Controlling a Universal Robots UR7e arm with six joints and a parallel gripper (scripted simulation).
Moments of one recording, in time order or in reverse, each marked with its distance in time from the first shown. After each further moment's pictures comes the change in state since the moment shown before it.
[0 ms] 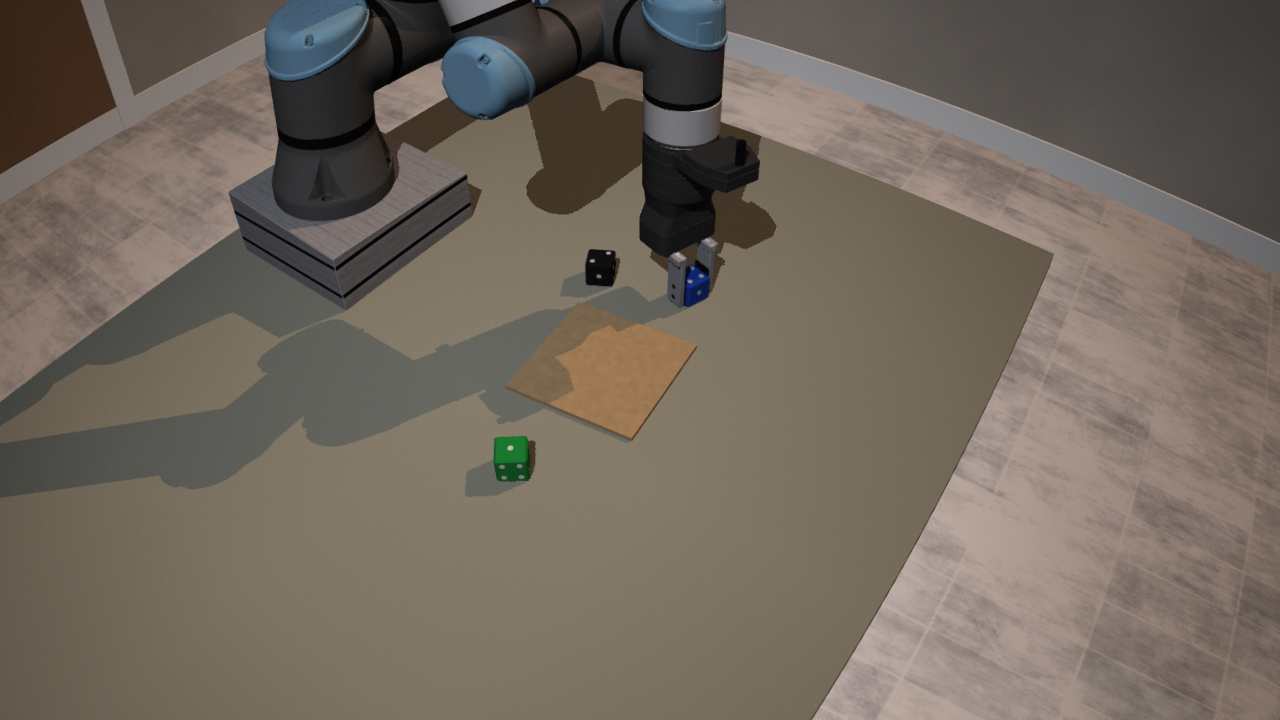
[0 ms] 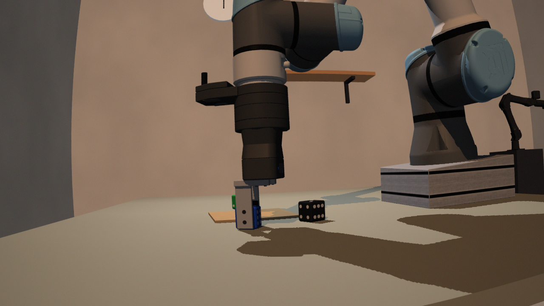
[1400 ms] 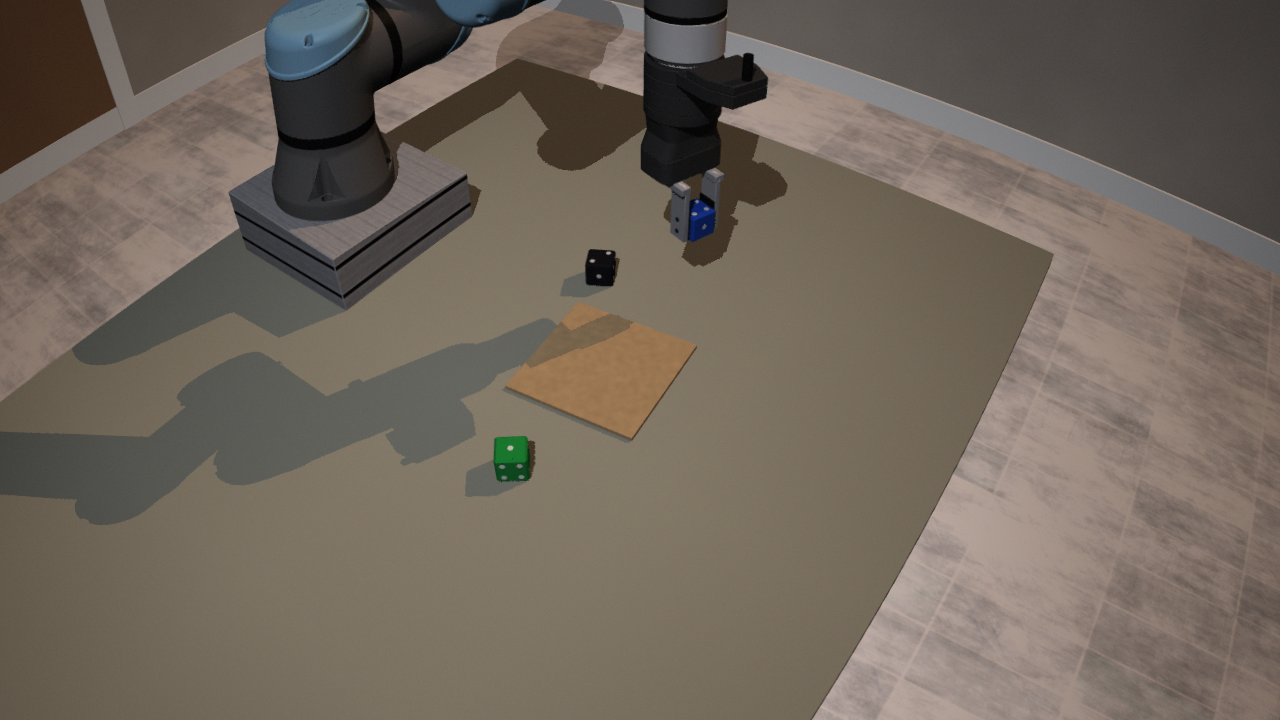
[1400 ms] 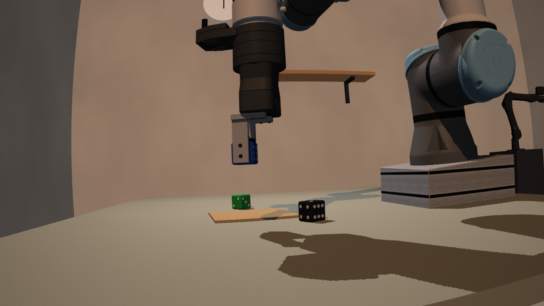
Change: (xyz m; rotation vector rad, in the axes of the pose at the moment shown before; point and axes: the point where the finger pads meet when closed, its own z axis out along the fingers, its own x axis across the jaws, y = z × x) arm 0.000 -0.001 -0.088 0.003 -0.001 0.000
